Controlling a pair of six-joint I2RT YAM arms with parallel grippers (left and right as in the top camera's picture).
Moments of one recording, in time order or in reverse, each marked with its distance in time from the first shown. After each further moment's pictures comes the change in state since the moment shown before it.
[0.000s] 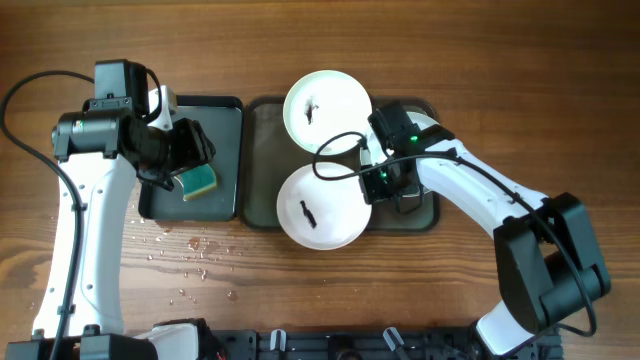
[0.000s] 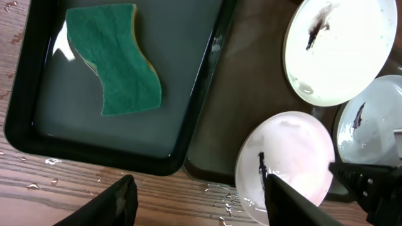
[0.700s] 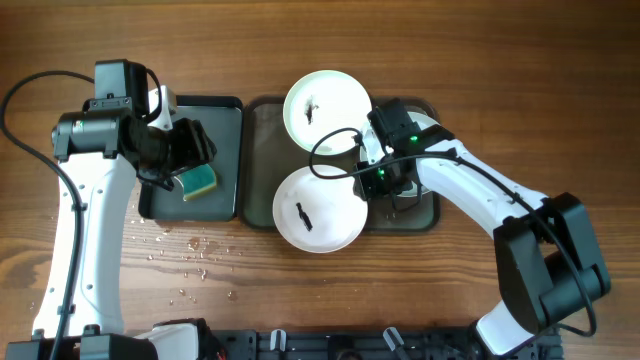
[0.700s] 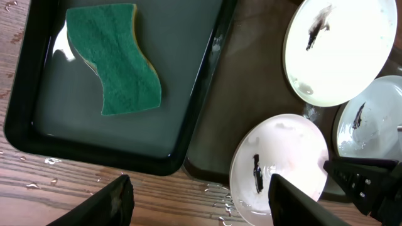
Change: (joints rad) left arm 0.000 0.000 0.000 0.000 0.000 -0.003; right arm 0.000 0.000 -0.001 0.060 -0.036 -0.017
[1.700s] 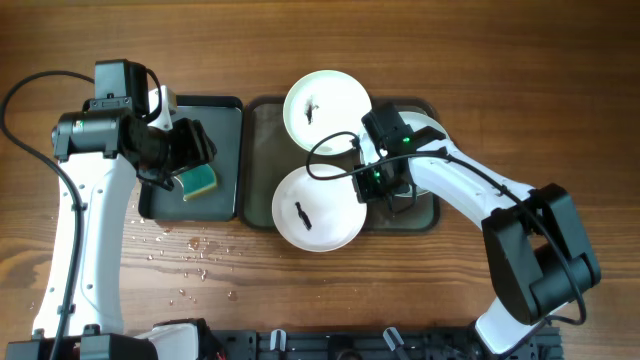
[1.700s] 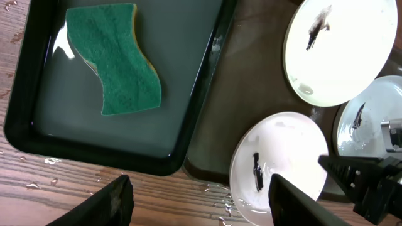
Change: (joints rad) left arm 0.000 0.000 0.000 0.000 0.000 0.000; right arm 0.016 0.046 0.000 0.017 0.037 0.036
